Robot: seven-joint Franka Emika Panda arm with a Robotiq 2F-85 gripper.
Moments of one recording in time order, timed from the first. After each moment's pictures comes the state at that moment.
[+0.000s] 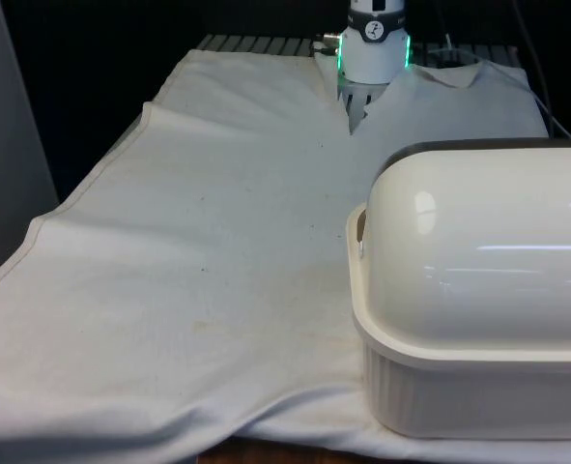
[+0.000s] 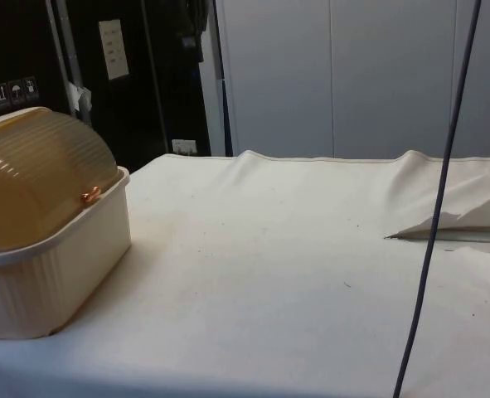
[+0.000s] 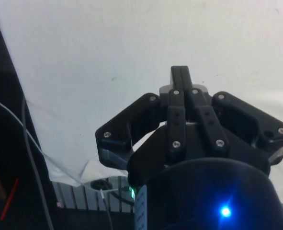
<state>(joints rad) 0.12 0.05 -0.13 -1.89 0.06 1.90 -0.08</state>
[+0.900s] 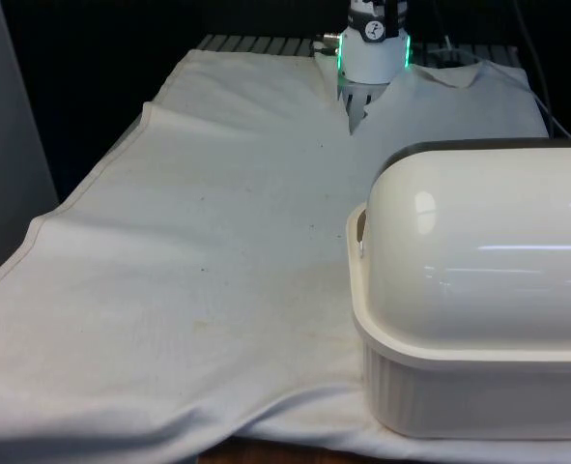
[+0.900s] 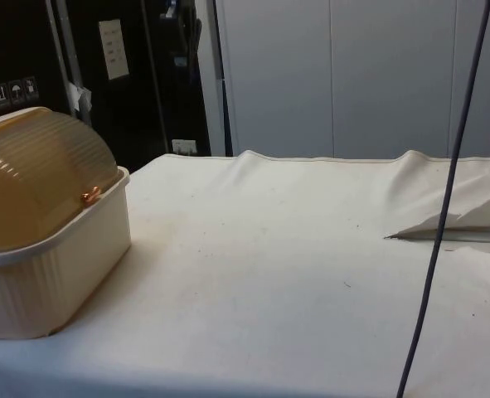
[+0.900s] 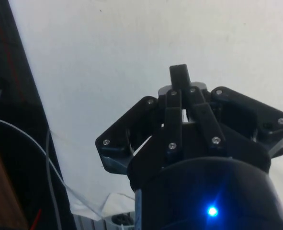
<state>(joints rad) 0.12 0.03 -0.12 -2.01 0.15 2.11 -0.22</state>
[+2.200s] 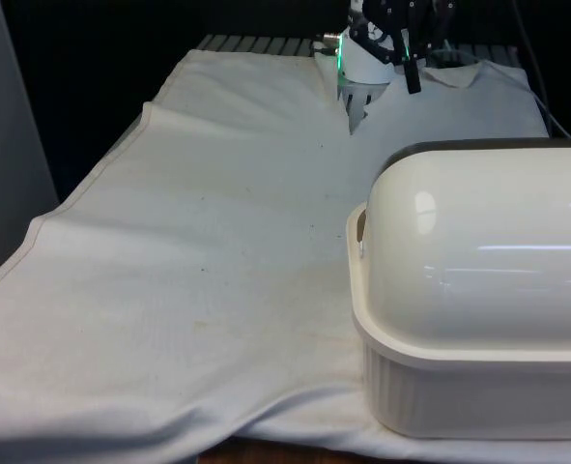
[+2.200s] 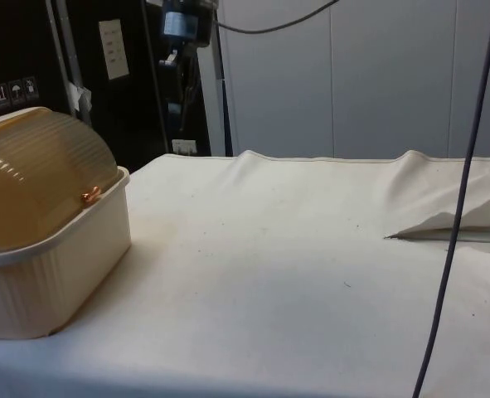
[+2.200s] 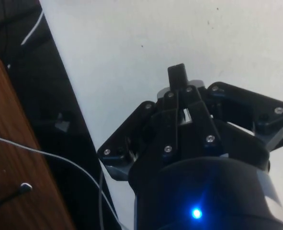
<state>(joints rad) 0.12 0.08 -0.10 -2.16 0.40 2.38 -0.39</state>
